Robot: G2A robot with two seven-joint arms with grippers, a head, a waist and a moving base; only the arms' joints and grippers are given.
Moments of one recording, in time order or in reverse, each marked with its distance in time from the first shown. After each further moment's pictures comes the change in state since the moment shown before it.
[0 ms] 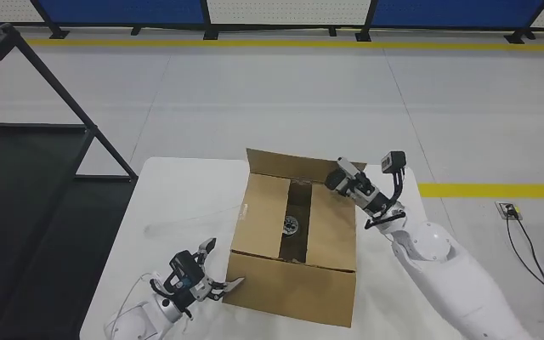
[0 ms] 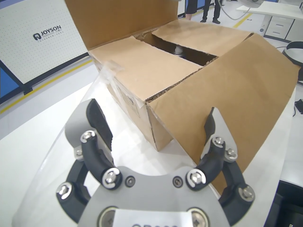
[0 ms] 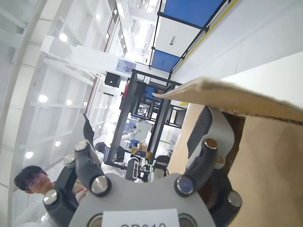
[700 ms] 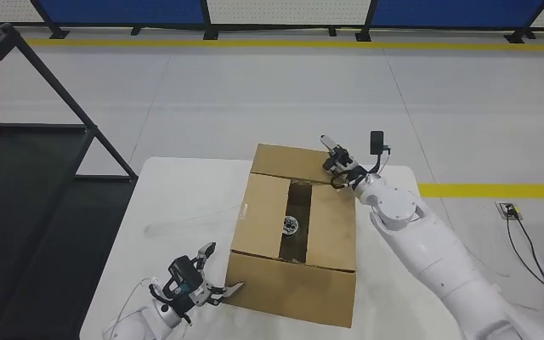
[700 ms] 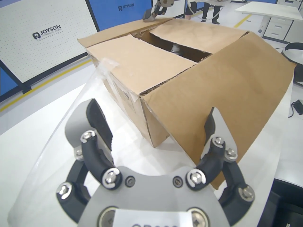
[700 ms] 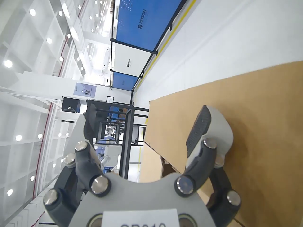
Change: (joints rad) left arm 0.027 0.007 0.000 -0.011 0.005 0.004 0.023; right arm 0.292 -0.195 -0.191 0.438 -0.128 0.189 -0.158
